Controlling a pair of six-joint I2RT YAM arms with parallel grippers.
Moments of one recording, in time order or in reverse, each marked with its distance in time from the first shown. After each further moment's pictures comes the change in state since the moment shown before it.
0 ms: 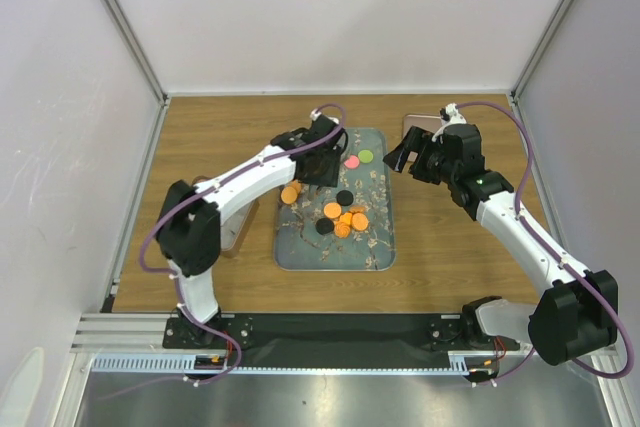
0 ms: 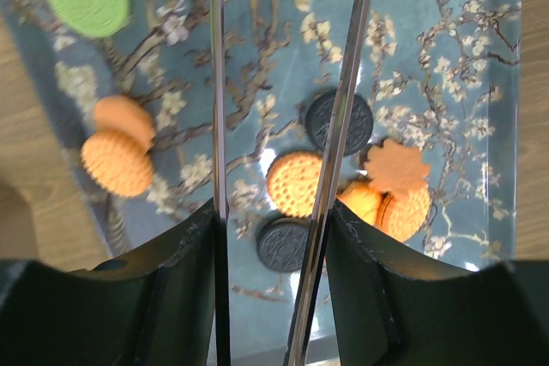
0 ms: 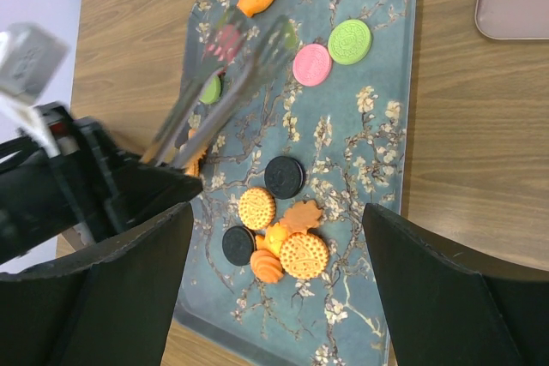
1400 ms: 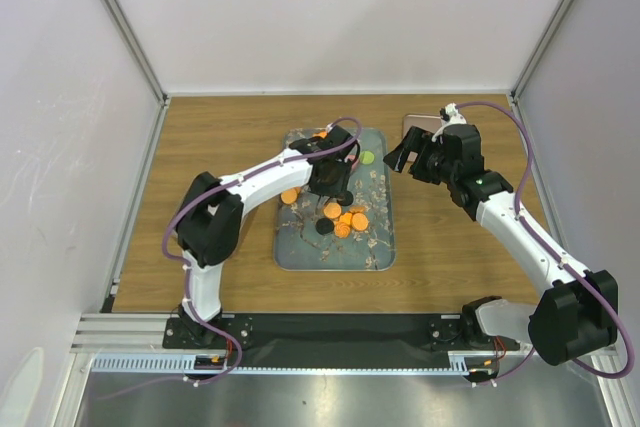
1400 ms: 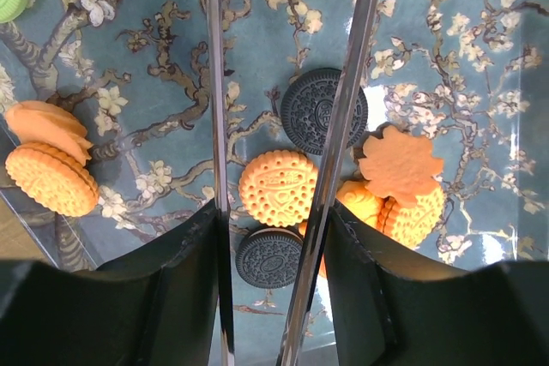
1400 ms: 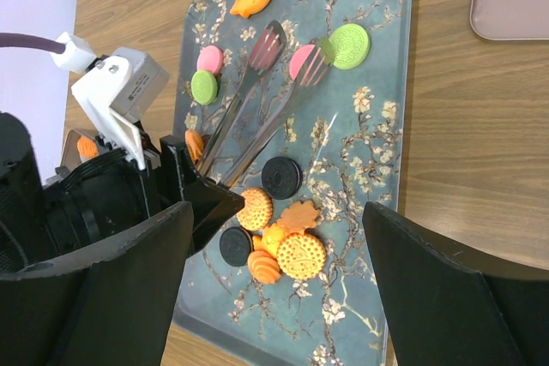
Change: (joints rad) left arm -0.036 0.140 0.037 -0.002 0.051 0.032; right arm 0.005 0.000 0.000 0.000 0.015 -0.003
